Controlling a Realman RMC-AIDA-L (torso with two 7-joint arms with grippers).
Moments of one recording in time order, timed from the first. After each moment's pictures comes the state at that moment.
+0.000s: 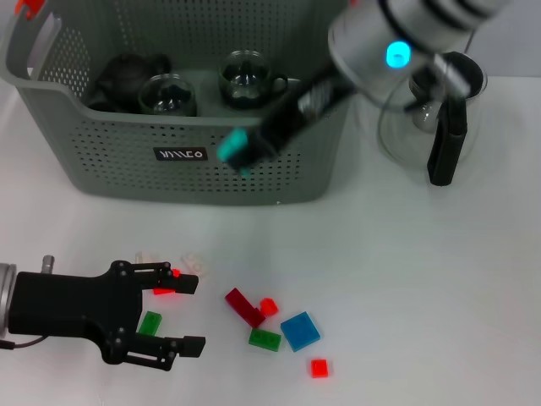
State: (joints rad) left arm -0.44 -2.03 -2.51 -0.65 -0.94 1.84 -1.22; right arm 1.05 2.10 -1.40 -1.26 -2.37 -1.54 2.70
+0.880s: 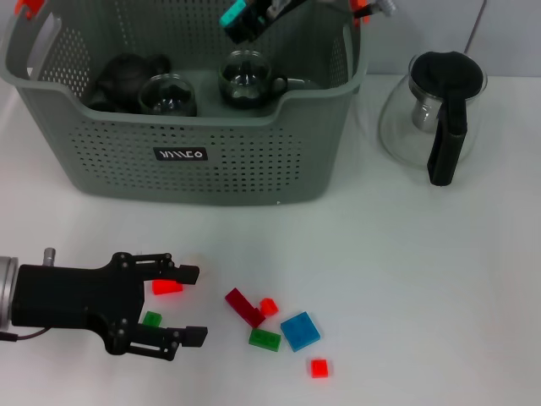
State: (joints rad) left arm -0.45 -2.03 -2.52 -0.65 -0.95 1.83 -1.20; right arm 1.31 2.10 -1.31 -0.69 -2.59 -0.91 2.55
